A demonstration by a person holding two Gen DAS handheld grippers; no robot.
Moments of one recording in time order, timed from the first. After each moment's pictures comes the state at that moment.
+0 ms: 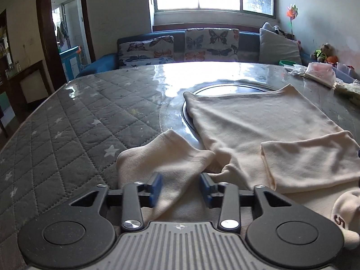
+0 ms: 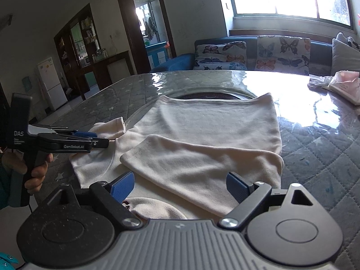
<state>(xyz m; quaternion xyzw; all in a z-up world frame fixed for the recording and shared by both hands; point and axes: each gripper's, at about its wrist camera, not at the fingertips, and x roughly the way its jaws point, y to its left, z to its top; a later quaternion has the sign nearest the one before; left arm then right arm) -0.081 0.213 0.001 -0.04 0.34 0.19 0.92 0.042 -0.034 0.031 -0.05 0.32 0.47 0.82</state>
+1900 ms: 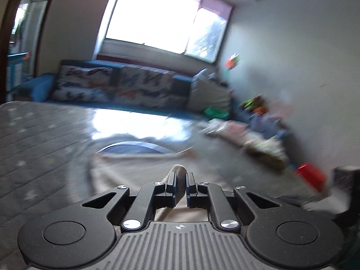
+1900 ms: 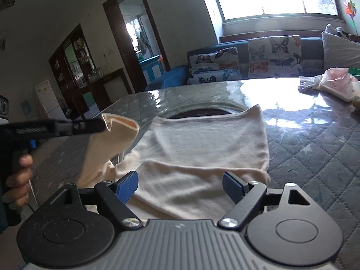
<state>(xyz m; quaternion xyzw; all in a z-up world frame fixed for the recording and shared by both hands) -0.088 0.150 0.102 -0.15 0.20 -0.02 0.97 0.065 -0.058 0.057 0.02 0.32 0.46 0.83</state>
